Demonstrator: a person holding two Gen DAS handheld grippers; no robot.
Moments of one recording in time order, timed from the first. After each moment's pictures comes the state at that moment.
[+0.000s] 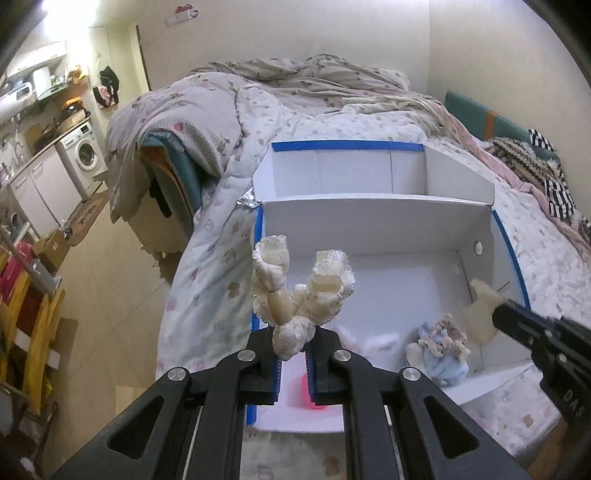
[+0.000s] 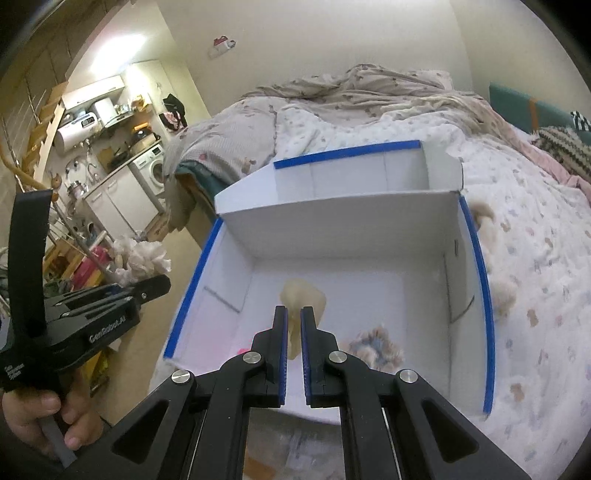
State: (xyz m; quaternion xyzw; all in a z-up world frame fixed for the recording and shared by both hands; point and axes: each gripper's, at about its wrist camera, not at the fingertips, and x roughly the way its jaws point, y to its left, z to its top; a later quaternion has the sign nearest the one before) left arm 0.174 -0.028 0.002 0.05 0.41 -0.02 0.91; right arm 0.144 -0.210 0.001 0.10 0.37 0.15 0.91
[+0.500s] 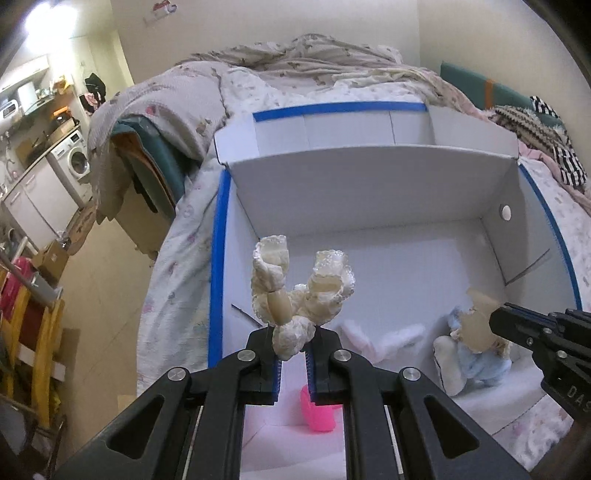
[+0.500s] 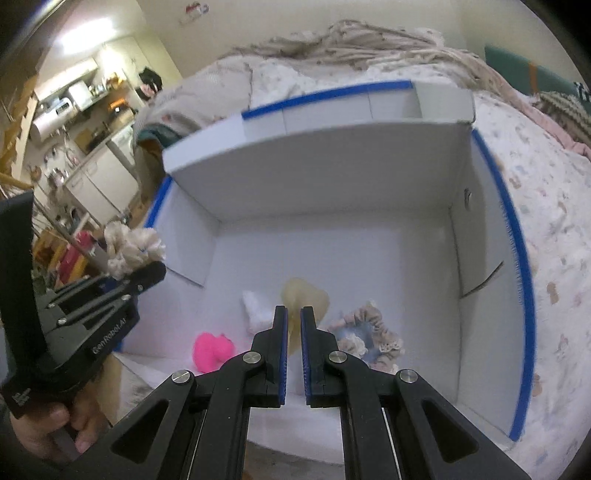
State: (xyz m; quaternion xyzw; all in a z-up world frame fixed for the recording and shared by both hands) left arm 0.206 -0.041 -0.064 0.08 0.43 -0.03 0.90; right arm 0.188 -0.213 -0.063 0.10 0.46 0.13 0.87
